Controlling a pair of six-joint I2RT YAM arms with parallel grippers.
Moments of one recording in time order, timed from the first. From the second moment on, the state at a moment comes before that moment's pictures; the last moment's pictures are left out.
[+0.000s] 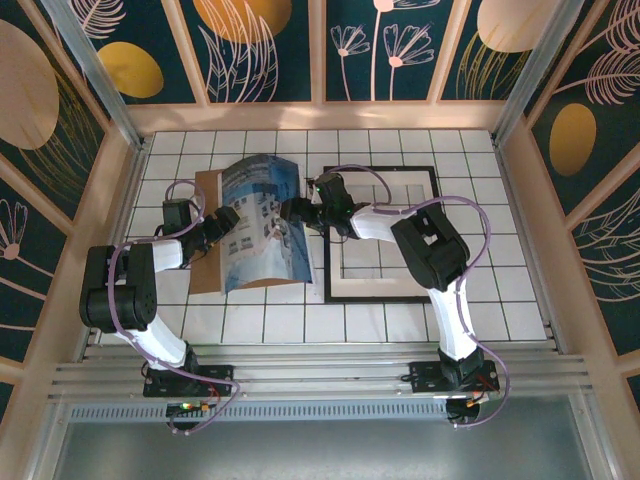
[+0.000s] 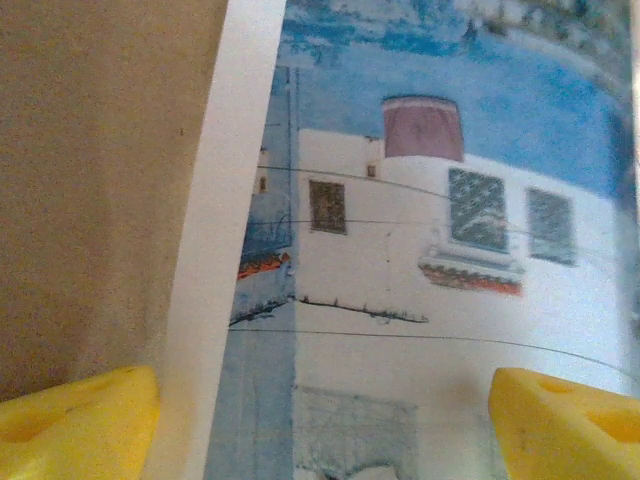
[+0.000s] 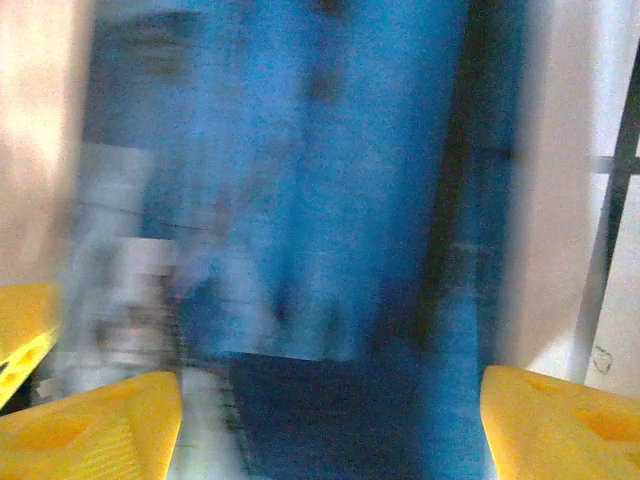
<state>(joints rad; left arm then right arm) 0.05 1.67 0.69 0.23 0.47 -0.69 0.66 2.14 1.36 0.15 -0.38 0.79</state>
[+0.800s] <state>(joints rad) 0.05 1.68 0.66 0.34 0.57 -0.77 0.65 2.12 1.35 0.13 -0.41 0.74</state>
